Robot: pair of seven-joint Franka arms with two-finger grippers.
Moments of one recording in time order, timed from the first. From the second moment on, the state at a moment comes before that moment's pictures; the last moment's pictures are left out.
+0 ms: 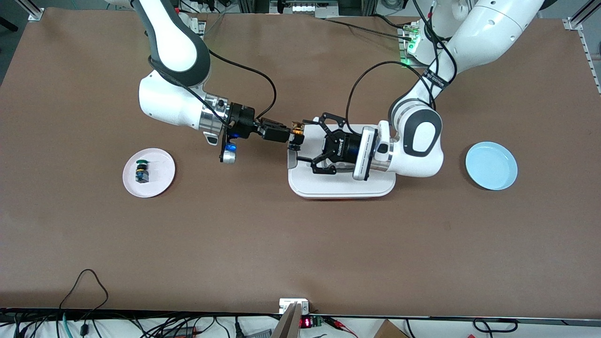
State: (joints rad) left arm 0.01 0.61 -0.51 -1.70 -1.64 1.91 1.82; right arm 0.70 0.28 -0.16 -1.83 1.62 2.29 0.16
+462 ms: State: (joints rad) left arm 0.04 0.57 -0.51 -1.70 -1.62 1.89 1.62; right arm 0.62 0.28 -0.16 -1.83 1.37 2.23 0.16
